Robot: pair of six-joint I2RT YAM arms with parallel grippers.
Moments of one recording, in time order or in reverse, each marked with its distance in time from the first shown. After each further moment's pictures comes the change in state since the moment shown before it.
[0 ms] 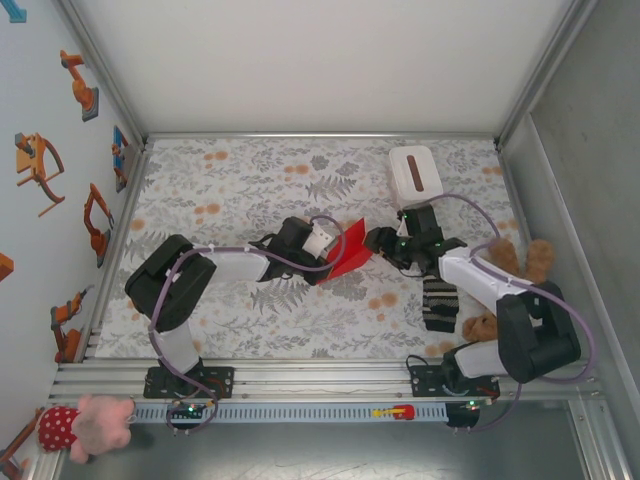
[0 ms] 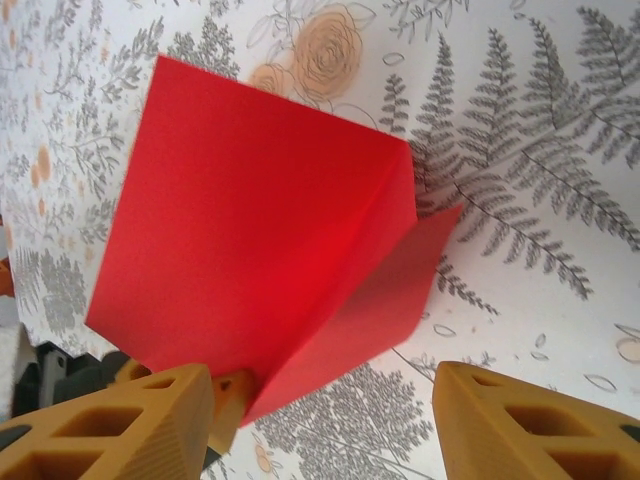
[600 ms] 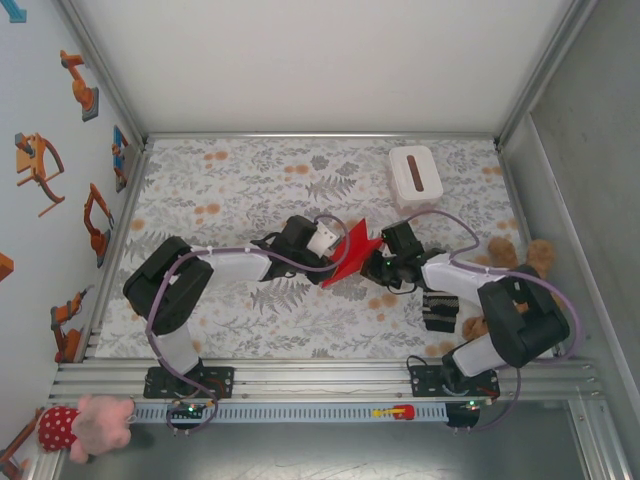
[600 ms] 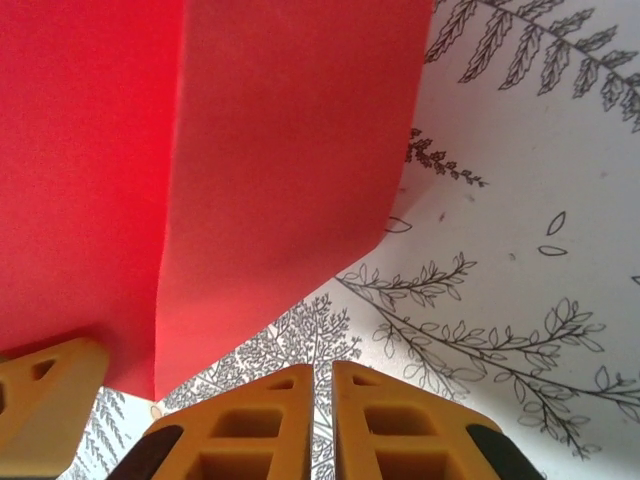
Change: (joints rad) left arm -0.027 -0.020 0.032 -0.040 -0.032 0.014; right arm 0.129 0.113 -0.073 0.039 0.059 0.027
